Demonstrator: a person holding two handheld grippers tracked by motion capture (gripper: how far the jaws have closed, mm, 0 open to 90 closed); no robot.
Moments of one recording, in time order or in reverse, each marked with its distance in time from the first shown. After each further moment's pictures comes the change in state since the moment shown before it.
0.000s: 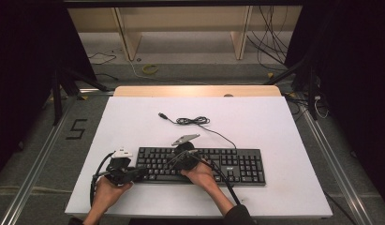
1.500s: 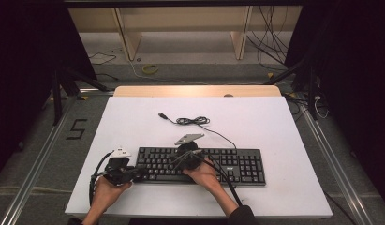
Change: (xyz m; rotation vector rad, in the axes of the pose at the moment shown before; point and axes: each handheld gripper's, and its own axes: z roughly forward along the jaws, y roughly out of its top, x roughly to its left) left arm 0.000 0.000 -0.003 -0.018 -0.009 -0.002; right arm 0.000 0.001 -0.014 -0.045 0.006 -0.017
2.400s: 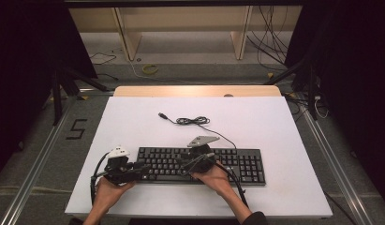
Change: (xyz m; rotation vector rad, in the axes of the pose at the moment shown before) left arm -0.004 0.002 -0.004 -0.079 -0.030 -0.027; right arm -0.006 -0.015 -0.036 -0.067 0.011 0.016
